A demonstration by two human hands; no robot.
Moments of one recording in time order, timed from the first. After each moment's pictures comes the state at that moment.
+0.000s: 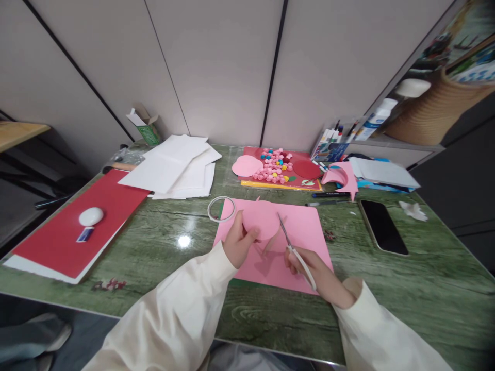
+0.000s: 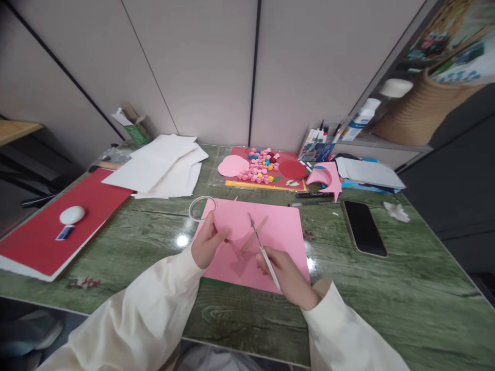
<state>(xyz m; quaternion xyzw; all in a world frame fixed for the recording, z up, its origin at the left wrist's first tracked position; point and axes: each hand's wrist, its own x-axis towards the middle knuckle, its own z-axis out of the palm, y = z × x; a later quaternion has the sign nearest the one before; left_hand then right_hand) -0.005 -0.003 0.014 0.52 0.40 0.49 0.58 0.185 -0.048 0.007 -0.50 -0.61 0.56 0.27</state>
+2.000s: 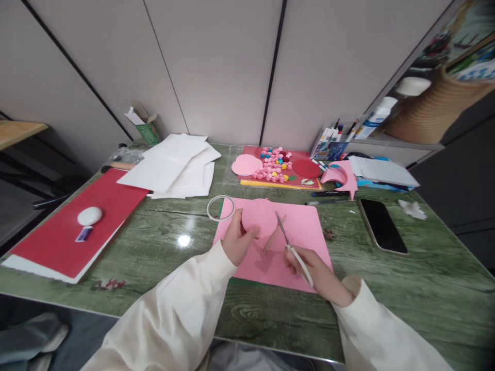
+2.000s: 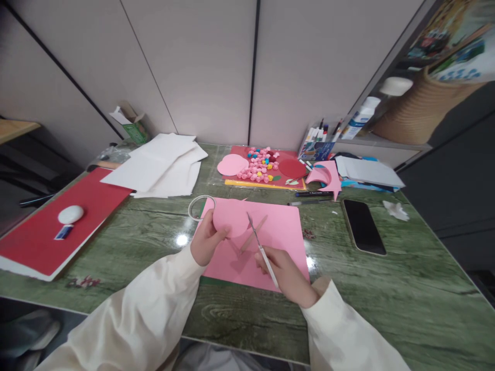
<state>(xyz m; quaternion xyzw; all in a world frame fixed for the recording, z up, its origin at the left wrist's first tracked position) -0.006 0.000 0.011 0.52 0.41 0.50 0.56 0.185 -0.047 0.007 -0.50 -0.62 0.55 0.25</state>
